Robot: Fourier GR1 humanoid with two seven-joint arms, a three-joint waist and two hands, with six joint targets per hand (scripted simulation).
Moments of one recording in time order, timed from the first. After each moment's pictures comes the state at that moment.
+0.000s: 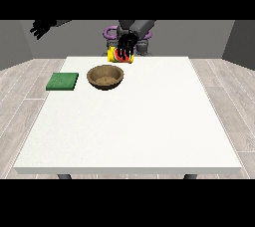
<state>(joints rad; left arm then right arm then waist) -0.97 0.00 -0.52 -0.44 -1.06 0.49 0.43 -0.21 -0.41 -0.41 -1.16 -0.40 0.40 0.00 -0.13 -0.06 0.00</state>
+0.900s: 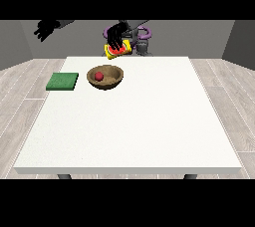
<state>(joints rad) -1.00 0.01 -0.76 -0.65 -1.27 0.07 0.61 -0.28 -0.36 -0.36 -1.10 -0.35 0.35 -0.02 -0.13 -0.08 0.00</state>
